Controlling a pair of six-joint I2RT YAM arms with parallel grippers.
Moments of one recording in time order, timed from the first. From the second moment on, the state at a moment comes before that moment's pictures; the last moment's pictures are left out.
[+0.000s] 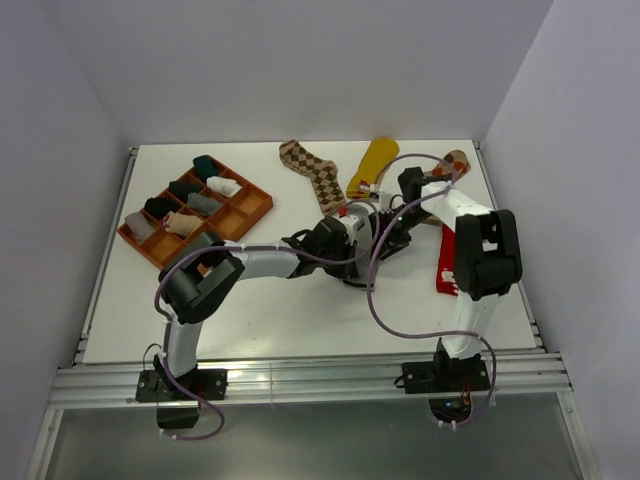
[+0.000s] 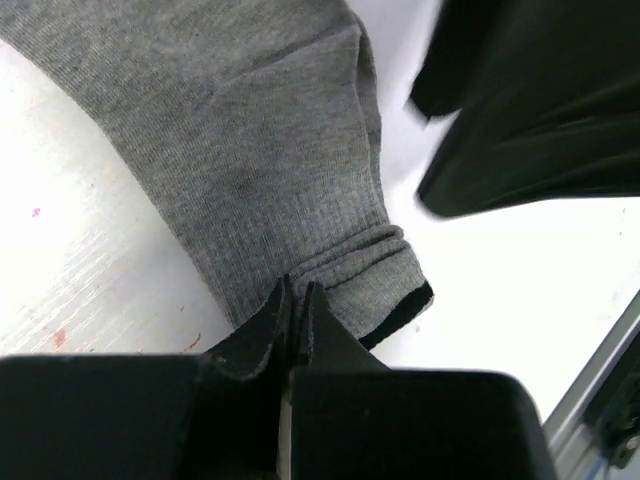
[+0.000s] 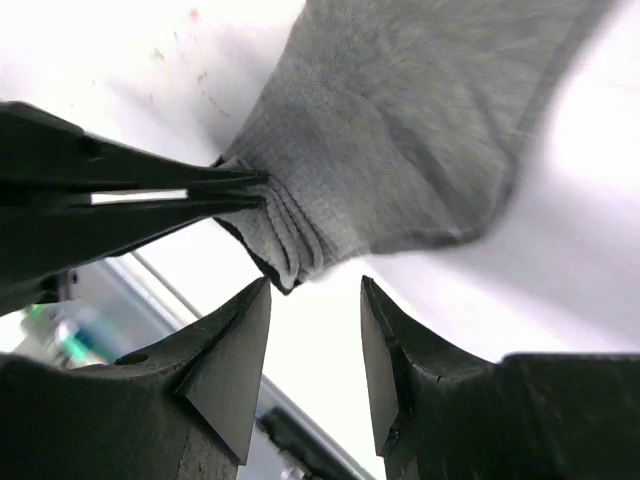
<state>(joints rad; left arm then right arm) -0.90 1.98 1.17 0.11 0.18 -0.47 0.15 1.91 1.32 -0.98 -0.61 -0.27</state>
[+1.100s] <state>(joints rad) -0.83 2.15 1.47 -0.33 0.49 -0.66 0.48 1.09 0.60 -0.42 -0.36 -0.69</state>
